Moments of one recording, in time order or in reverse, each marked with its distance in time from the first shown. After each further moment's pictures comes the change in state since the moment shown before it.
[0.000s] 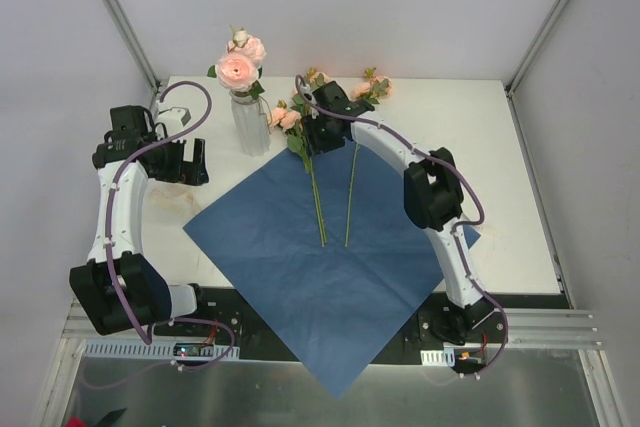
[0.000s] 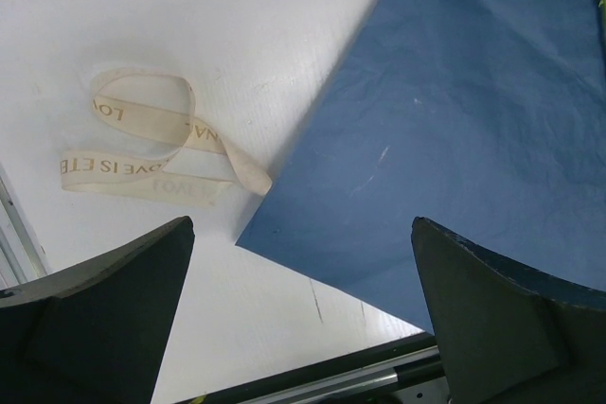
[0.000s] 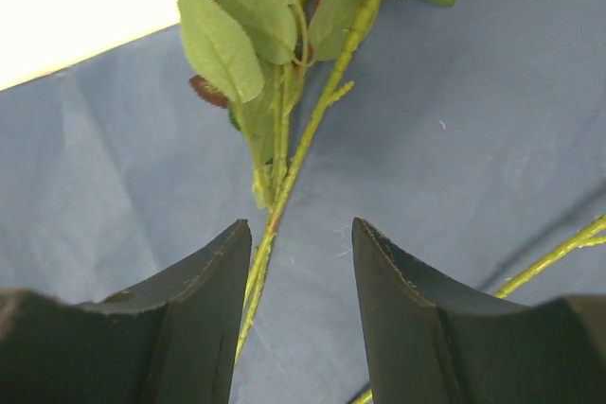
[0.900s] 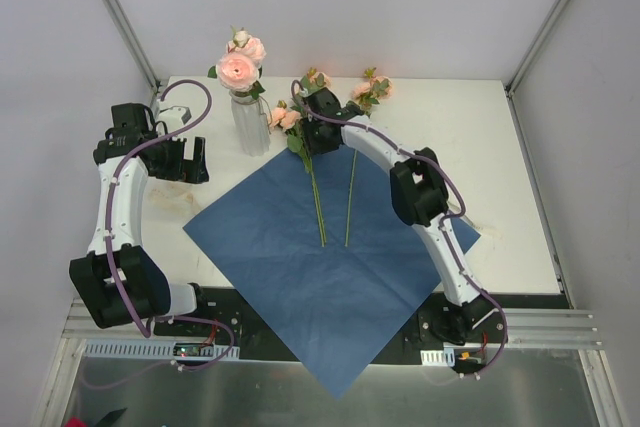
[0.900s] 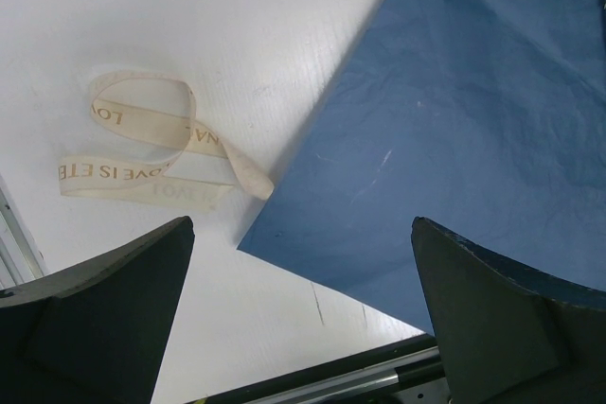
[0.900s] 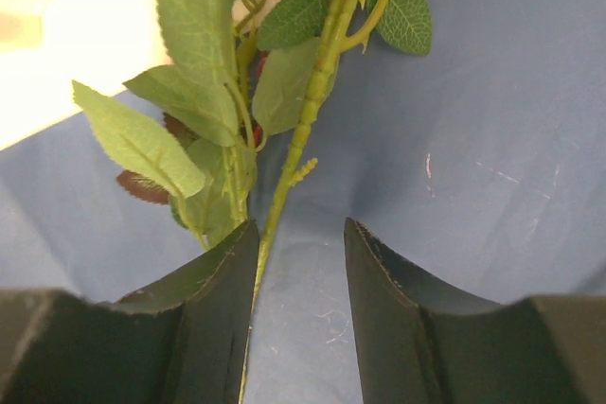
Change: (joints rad) left arm 0.000 0.043 0.017 0.001 0.001 0.001; right arm 0.011 0.151 0.114 0.038 0.095 0.072
